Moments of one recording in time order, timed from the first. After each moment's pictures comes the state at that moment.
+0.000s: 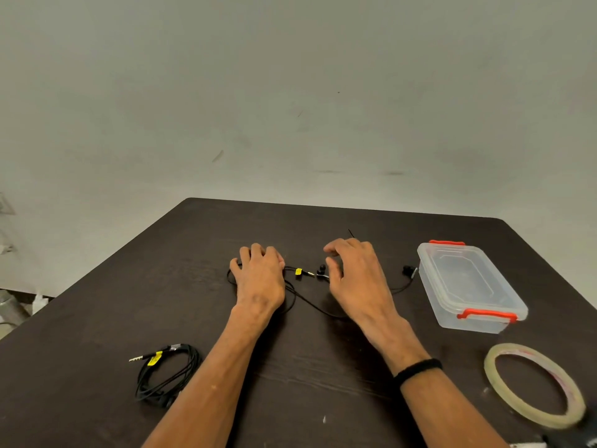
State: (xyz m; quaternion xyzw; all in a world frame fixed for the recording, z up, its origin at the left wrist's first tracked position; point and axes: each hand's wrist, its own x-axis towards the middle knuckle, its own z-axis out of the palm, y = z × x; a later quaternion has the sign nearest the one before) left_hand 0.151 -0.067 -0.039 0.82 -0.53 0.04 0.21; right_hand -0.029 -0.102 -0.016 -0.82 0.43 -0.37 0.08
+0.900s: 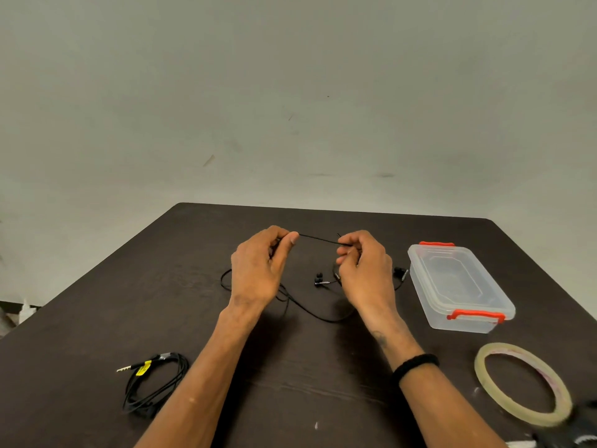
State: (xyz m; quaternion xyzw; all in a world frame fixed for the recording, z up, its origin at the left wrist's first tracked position) left_hand 0.138 -0.061 -0.008 0.61 -0.58 0.05 0.53; right_hand -0.038 -0.104 -0.003 -0.66 0.49 -0.51 0.27
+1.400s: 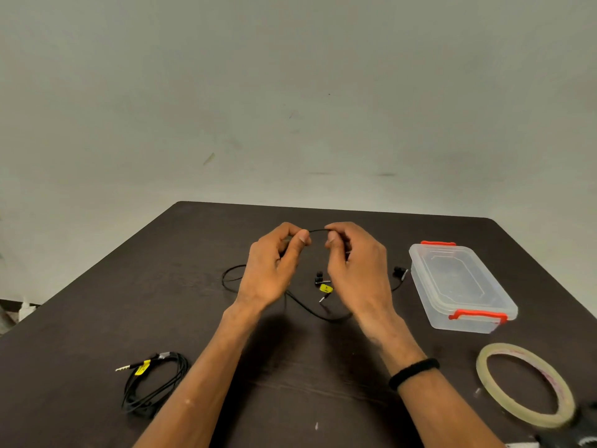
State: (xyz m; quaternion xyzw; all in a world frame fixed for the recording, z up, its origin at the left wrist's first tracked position) left_hand 0.123 -0.055 0.002 0.55 -0.61 -0.11 0.56; right_hand -0.030 -0.094 0.009 -0.72 0.38 -0.54 0.19
